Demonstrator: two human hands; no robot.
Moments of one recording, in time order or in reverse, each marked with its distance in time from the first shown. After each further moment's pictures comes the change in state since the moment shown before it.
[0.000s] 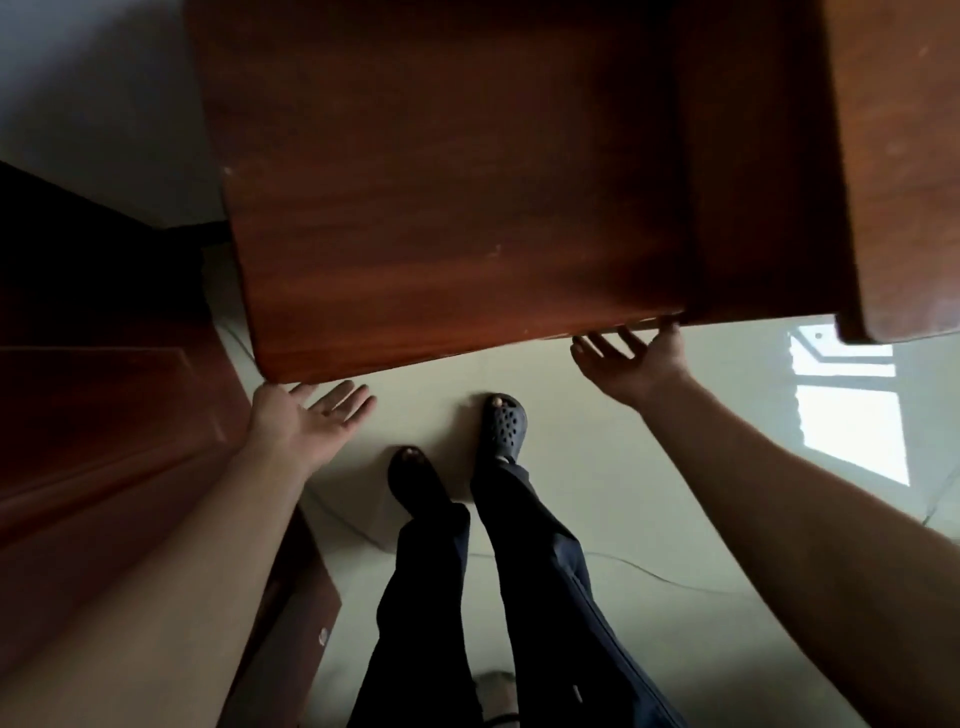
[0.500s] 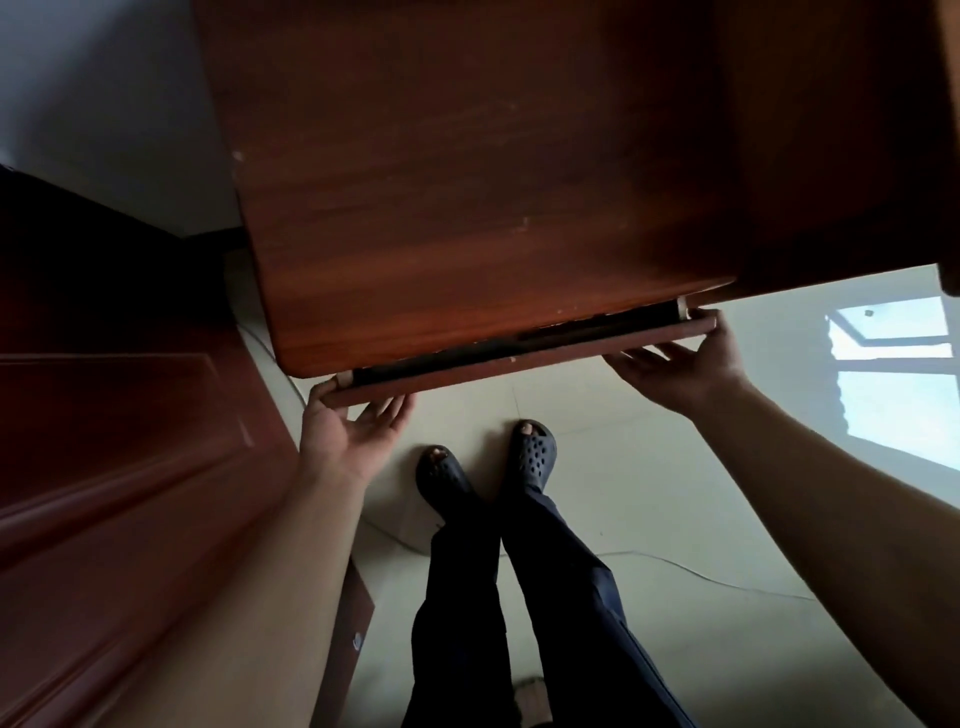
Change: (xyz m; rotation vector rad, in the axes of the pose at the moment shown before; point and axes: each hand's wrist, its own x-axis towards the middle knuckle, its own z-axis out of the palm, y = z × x) left_hand 0.013 -0.032 -0.012 -0.160 -0.140 -0.005; right_hand 0.005 0.010 -0.029 0.066 -0.104 0.064
